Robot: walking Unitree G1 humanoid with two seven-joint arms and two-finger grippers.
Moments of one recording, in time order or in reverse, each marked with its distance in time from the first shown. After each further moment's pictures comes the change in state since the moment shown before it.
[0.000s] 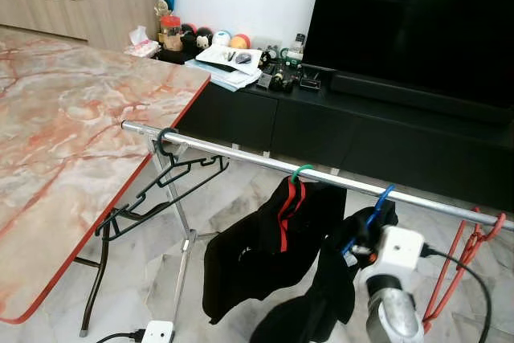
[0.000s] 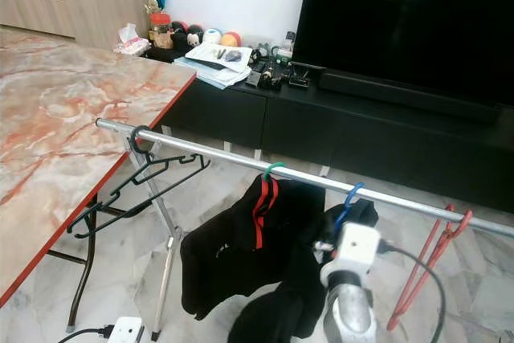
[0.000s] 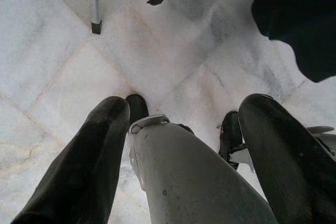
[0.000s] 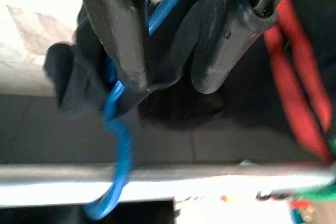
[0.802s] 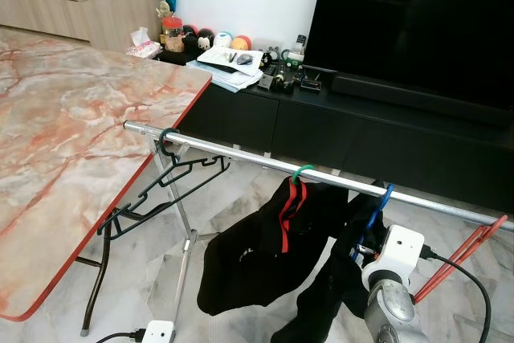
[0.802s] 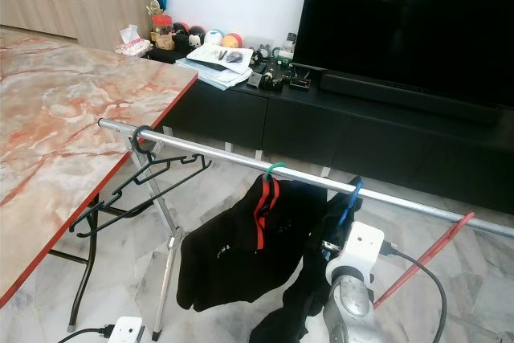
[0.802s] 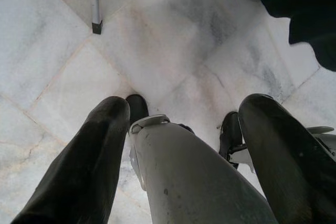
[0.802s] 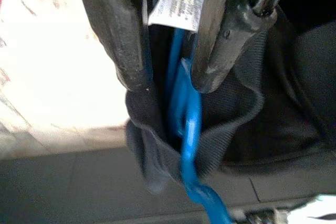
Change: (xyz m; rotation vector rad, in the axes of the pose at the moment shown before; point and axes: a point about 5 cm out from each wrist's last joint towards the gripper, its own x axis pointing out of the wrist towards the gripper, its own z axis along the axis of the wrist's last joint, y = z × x) left arm 0.000 0.000 0.000 0.000 0.000 -0.001; right arm 0.022 -0.019 -0.013 0.081 0.176 -0.234
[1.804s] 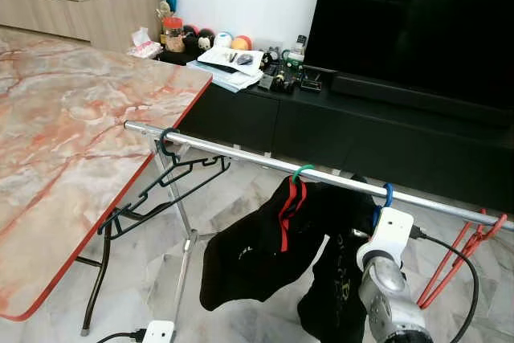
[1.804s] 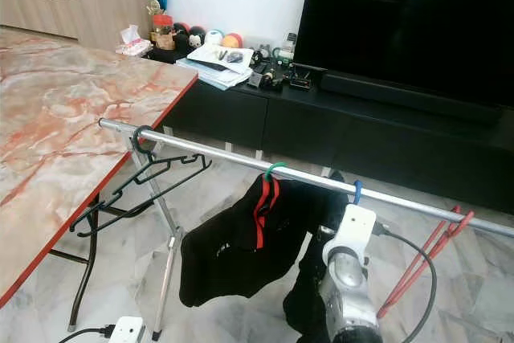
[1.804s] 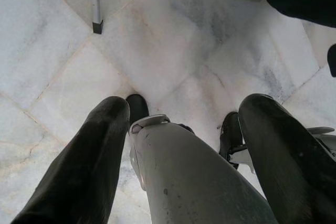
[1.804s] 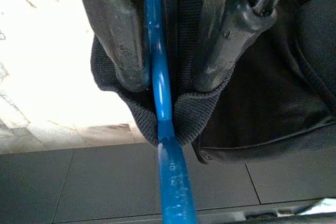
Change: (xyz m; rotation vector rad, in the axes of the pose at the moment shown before) left arm 0.000 -0.001 0.000 -0.001 0.000 0.003; right arm 0.029 0.013 0.020 -0.027 0.012 -0.006
